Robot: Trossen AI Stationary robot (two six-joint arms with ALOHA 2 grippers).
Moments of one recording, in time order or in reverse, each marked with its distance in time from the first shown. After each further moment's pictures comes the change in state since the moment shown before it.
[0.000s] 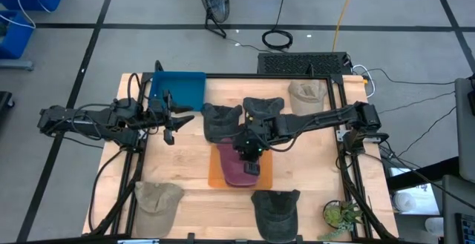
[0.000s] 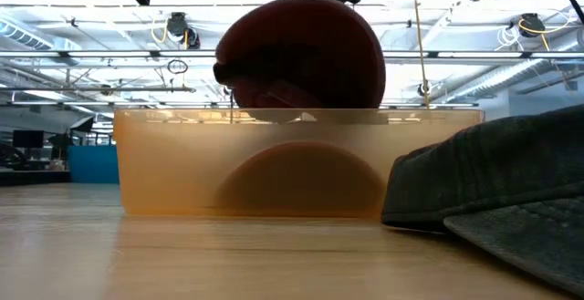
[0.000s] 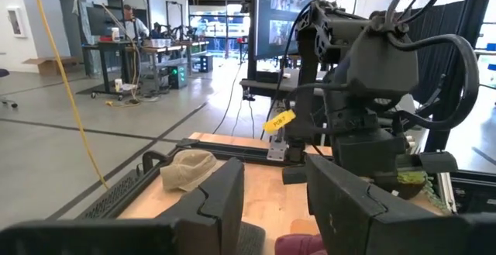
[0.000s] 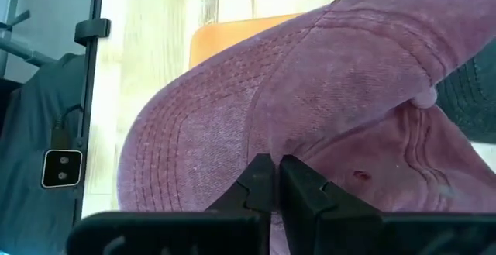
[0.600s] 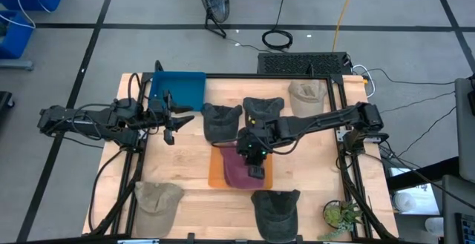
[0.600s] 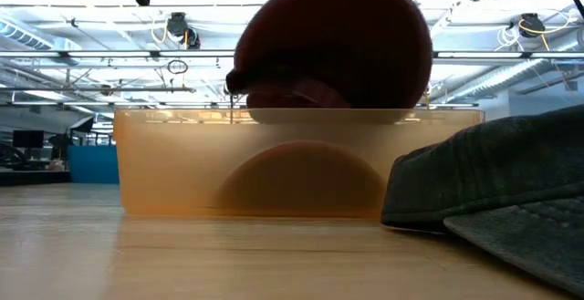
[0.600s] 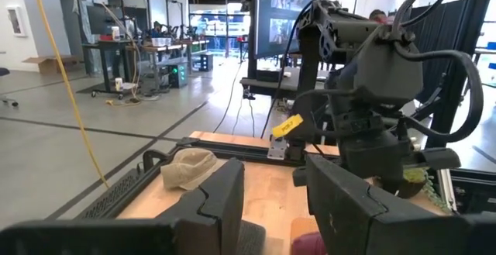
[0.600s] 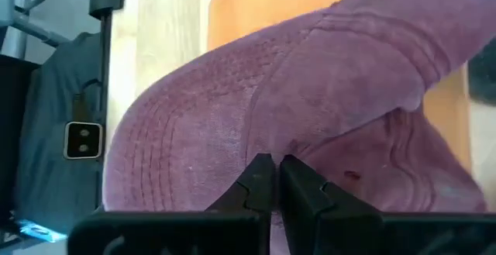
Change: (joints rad) left arm 0.000 0.000 0.000 -0.005 0.000 0.000; right arm 0.018 -0.018 -0.036 -0.029 -0.053 0.026
